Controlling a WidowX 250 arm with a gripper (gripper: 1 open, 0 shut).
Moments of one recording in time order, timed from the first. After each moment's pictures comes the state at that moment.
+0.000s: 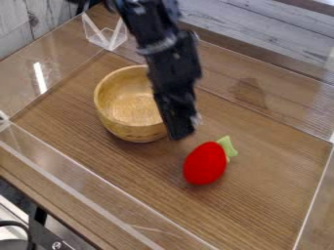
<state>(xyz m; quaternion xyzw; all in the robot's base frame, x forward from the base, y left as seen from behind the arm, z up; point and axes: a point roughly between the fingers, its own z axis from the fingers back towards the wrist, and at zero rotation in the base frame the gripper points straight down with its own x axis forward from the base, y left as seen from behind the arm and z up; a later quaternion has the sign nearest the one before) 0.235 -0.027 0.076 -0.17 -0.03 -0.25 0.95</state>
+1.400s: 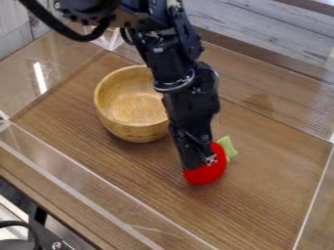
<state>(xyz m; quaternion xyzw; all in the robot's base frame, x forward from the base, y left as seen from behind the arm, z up) 0.223 -0.048 0.062 -0.14 -0.06 -0.28 0.95</state>
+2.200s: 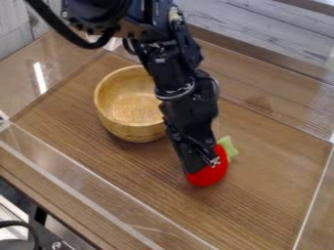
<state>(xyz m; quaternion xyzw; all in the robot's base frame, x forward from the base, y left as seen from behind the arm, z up) 0.231 -0.045 0.050 -0.13 -0.06 -0.23 0.96</state>
